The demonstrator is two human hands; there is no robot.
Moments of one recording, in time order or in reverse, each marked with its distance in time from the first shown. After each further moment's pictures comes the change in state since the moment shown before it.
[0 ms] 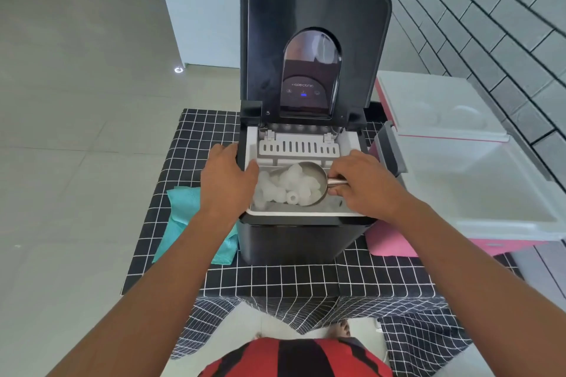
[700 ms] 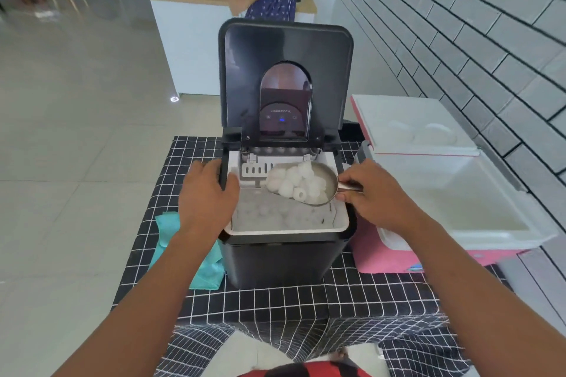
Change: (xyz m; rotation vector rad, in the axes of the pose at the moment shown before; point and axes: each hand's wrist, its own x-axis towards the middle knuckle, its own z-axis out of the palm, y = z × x) left_hand 0.001 0.012 -0.009 0.139 0.075 0.043; right_hand -0.029 0.042 -0.018 0.270 0.239 0.019
